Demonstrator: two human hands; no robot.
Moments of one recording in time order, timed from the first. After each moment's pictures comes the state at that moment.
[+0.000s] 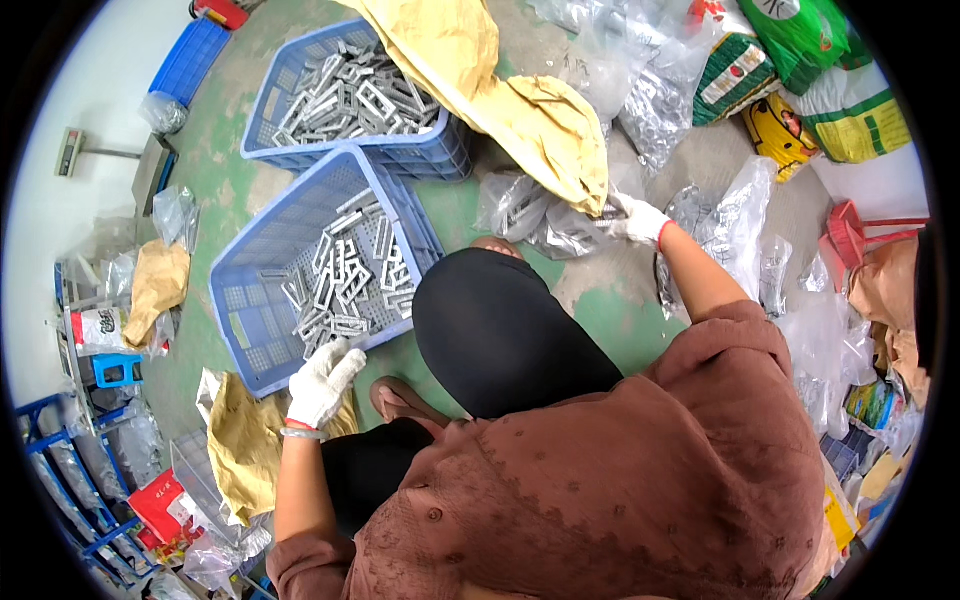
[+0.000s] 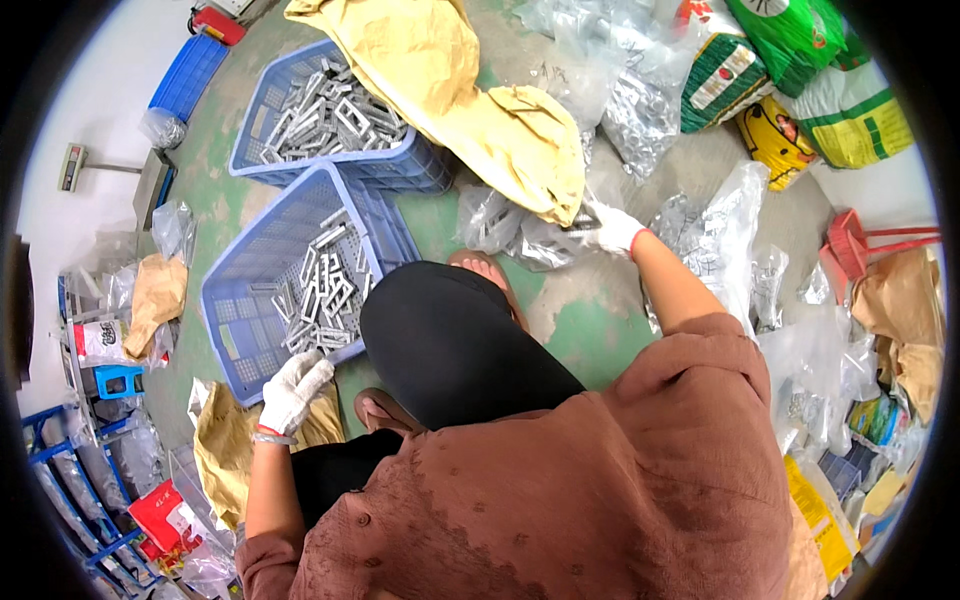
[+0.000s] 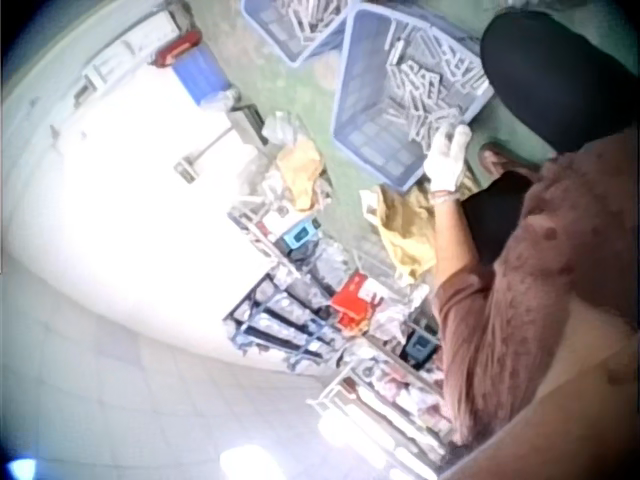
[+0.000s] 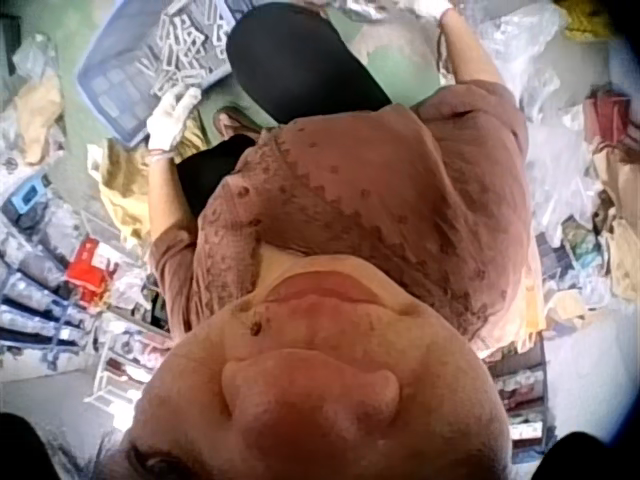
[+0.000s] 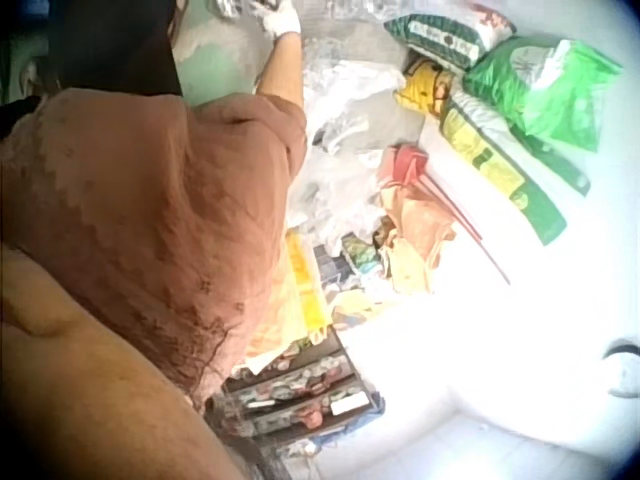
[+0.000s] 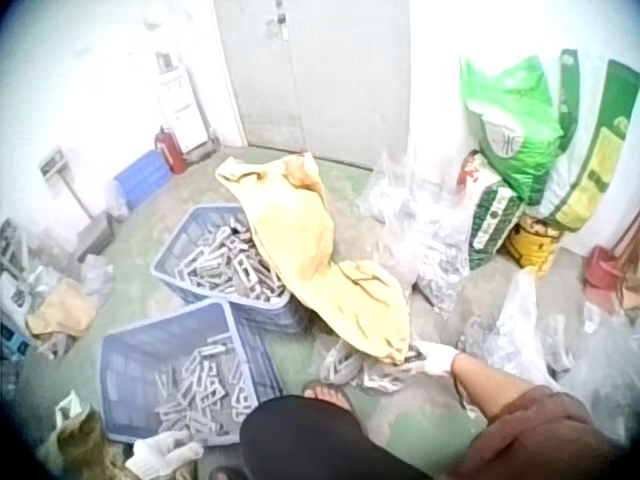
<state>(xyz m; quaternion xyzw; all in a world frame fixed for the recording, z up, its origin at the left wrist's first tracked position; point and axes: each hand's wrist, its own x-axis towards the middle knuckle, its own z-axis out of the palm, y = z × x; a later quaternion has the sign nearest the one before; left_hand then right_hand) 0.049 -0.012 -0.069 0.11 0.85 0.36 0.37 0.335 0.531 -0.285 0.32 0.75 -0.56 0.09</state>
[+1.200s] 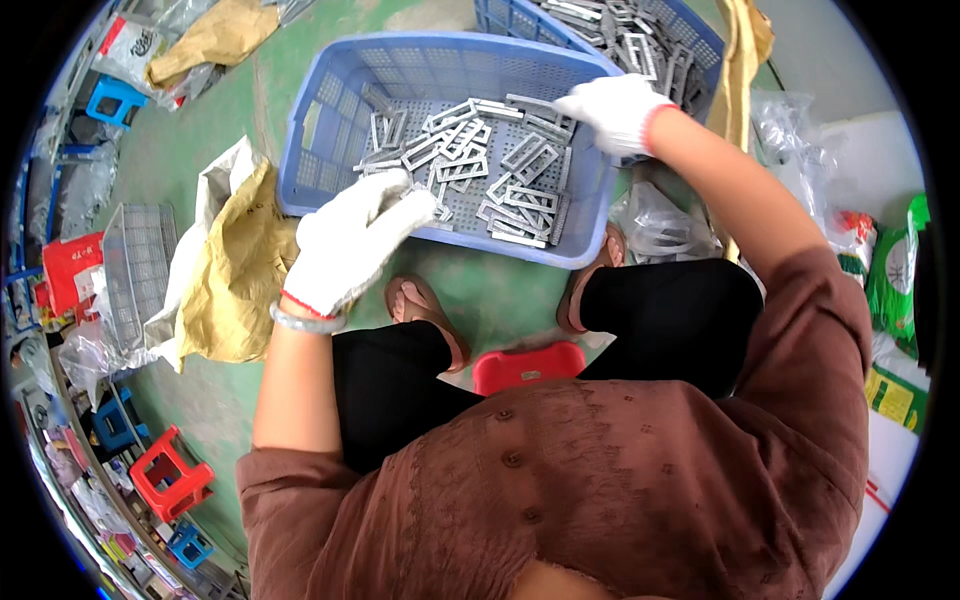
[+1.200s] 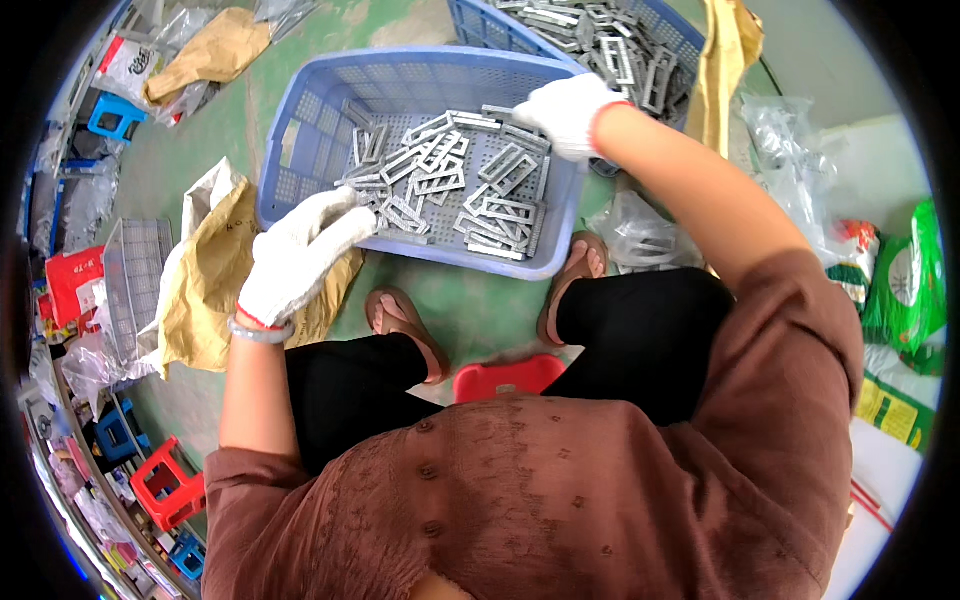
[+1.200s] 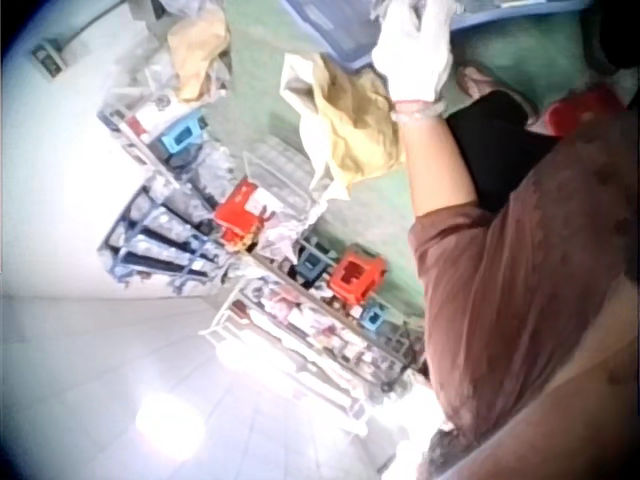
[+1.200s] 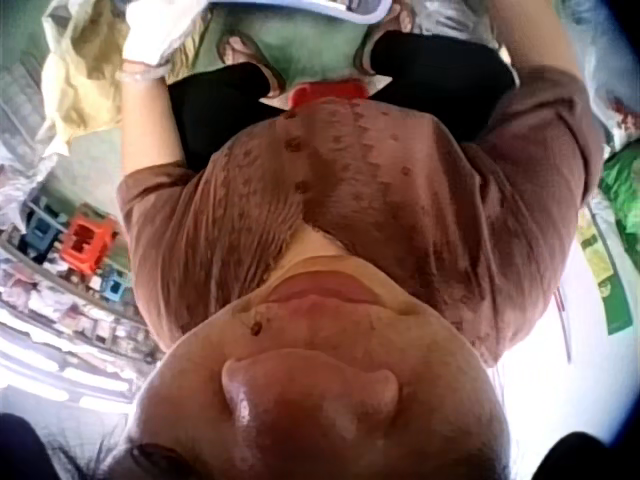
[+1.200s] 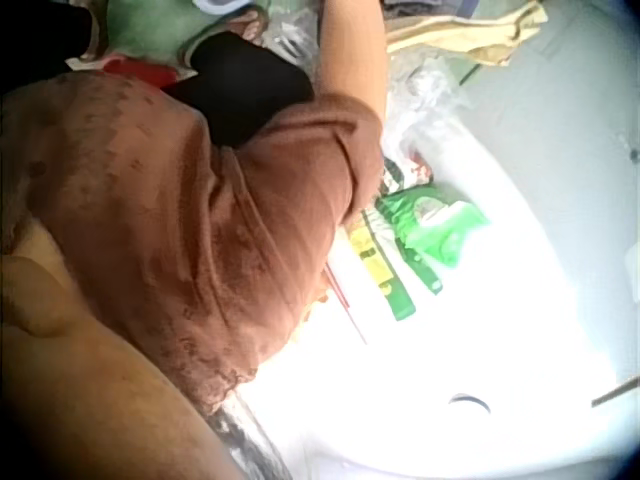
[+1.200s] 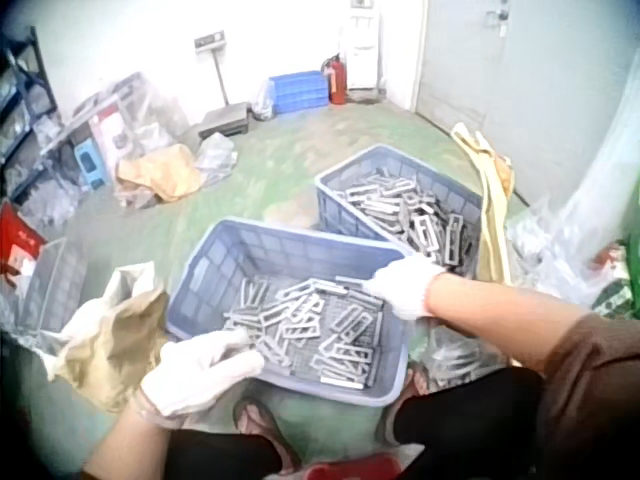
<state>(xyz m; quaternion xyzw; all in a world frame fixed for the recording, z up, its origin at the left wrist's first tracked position) 0.013 -0.069 0.014 0.08 0.88 0.40 0.25 -0.048 0.266 -0.043 -0.24 0.95 0.12 0.16</state>
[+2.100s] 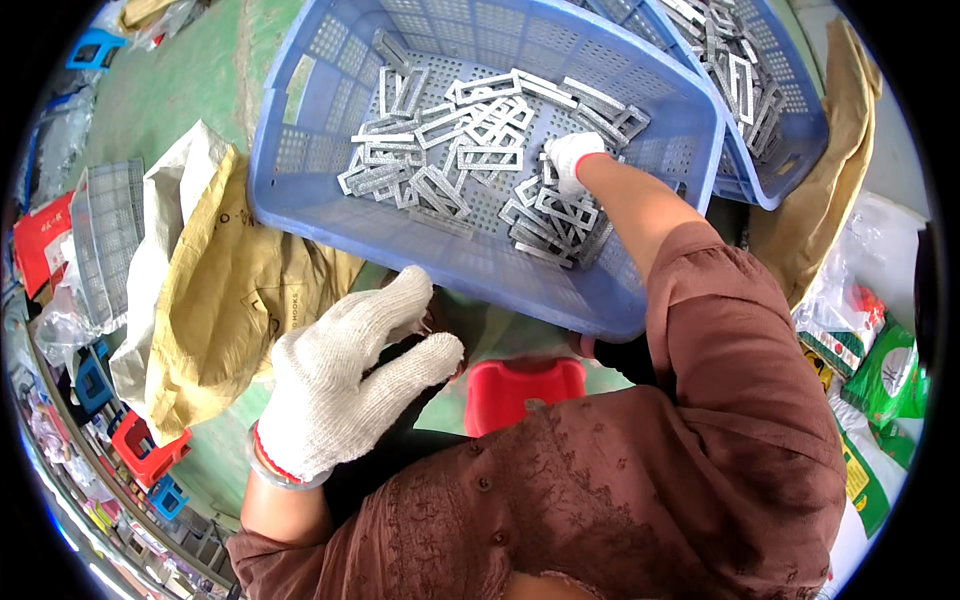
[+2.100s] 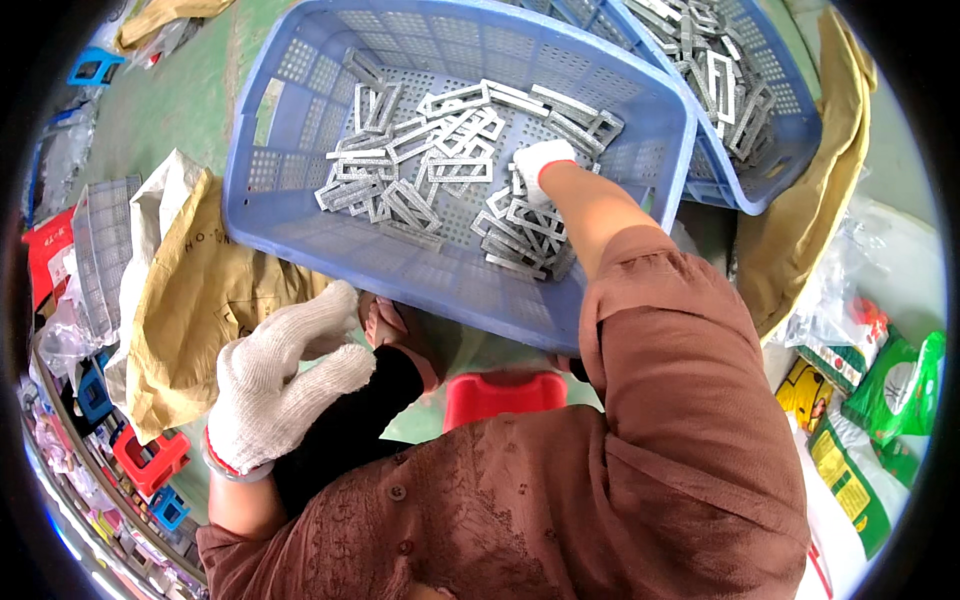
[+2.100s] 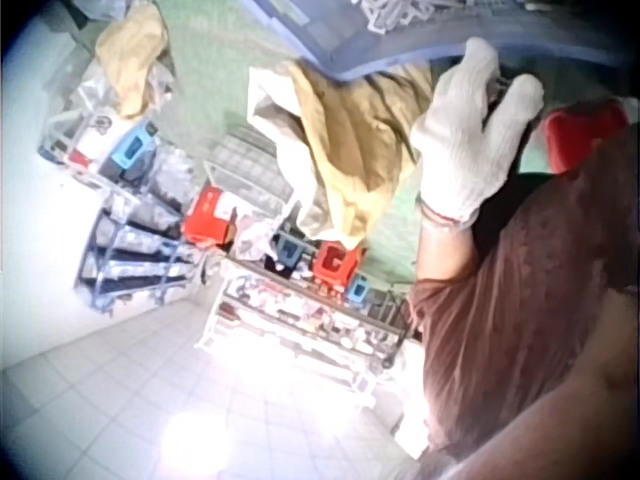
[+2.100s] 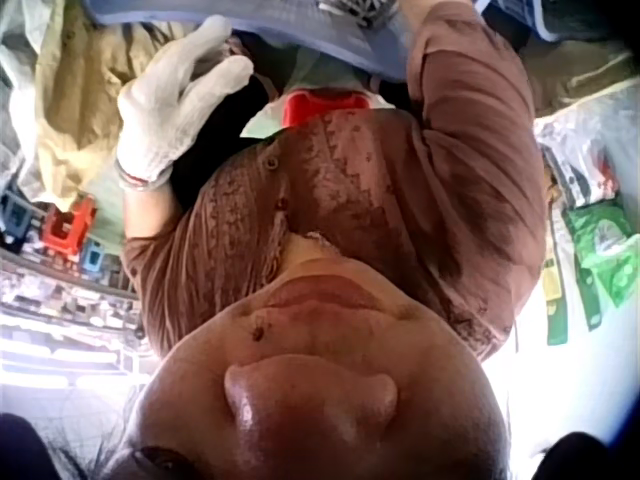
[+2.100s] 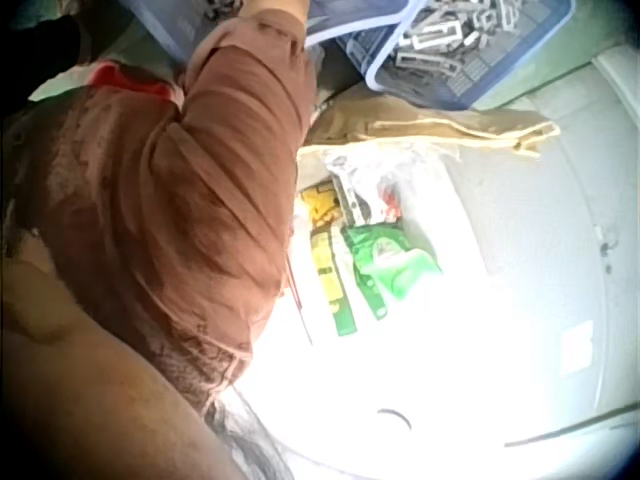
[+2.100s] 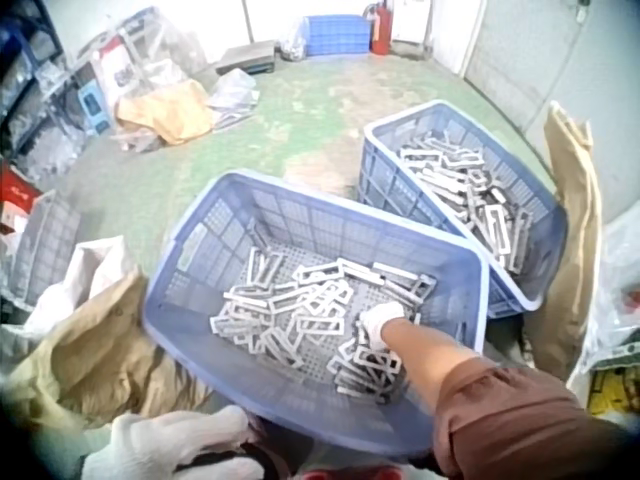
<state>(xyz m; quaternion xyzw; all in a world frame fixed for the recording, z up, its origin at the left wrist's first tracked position) 0.006 -0.098 0.001 0.06 0.88 0.40 0.26 -0.123 0.193 -0.304 -0.17 0.88 0.10 0.43</state>
